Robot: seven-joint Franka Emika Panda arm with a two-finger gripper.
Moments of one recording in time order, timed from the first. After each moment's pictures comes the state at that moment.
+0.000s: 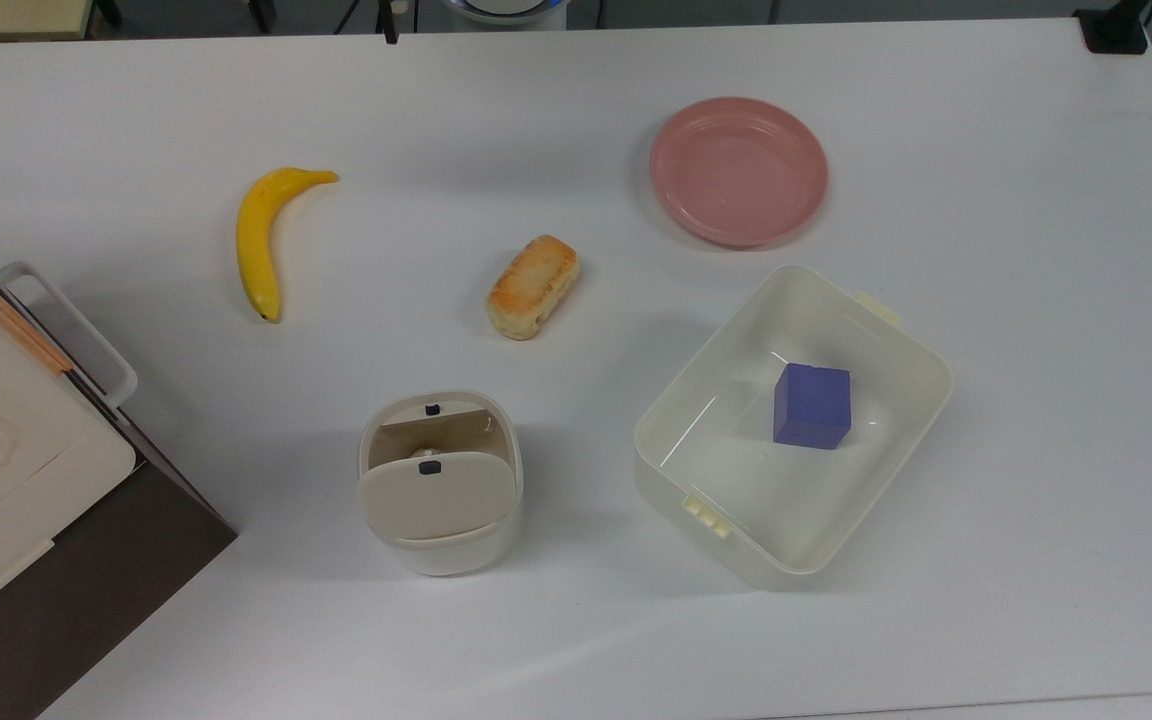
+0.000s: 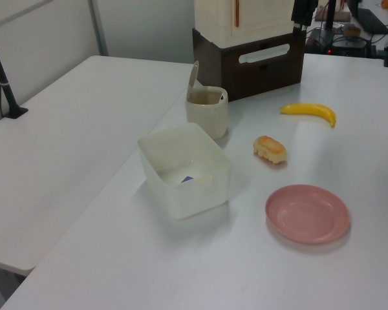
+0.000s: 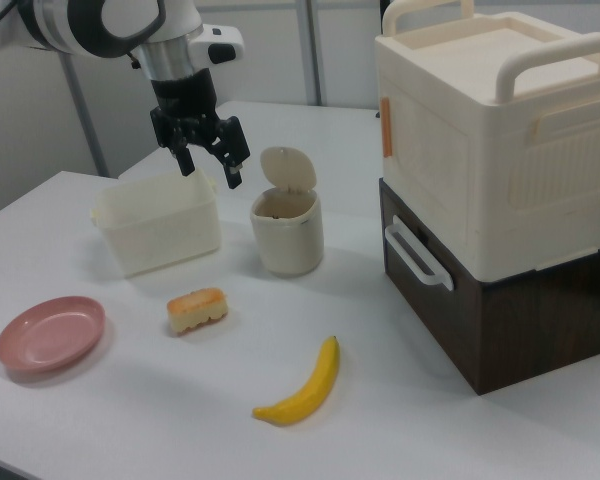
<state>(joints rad) -0.16 -0.02 0.02 -1.60 0.00 1.68 -0.05</state>
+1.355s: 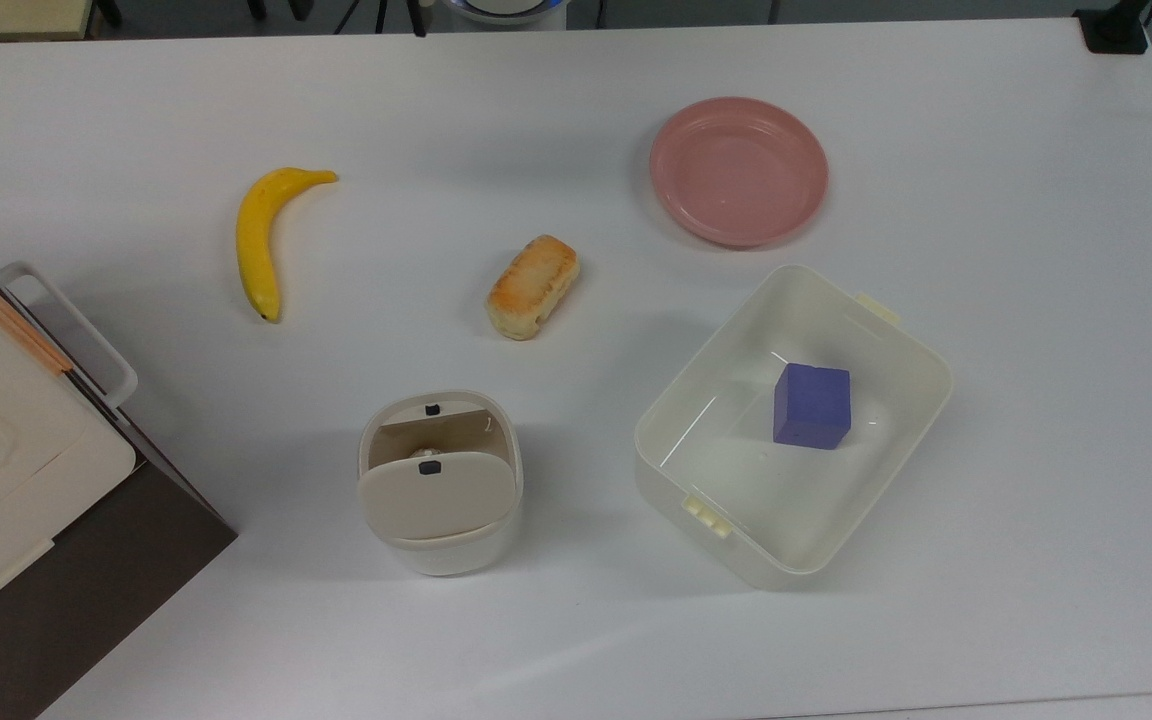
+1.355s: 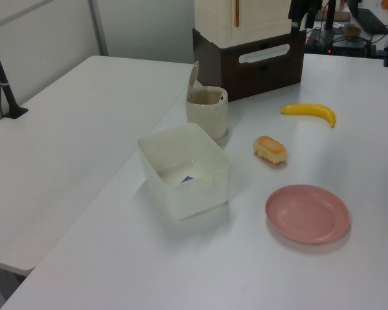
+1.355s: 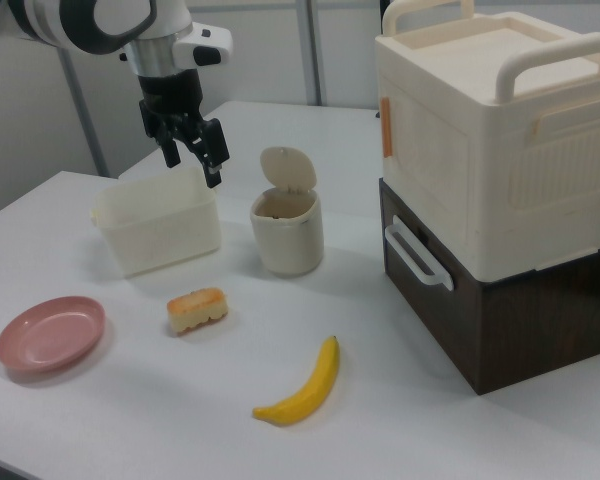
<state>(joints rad) -0.16 -0.03 0.02 -1.60 0.07 1.65 0.09</state>
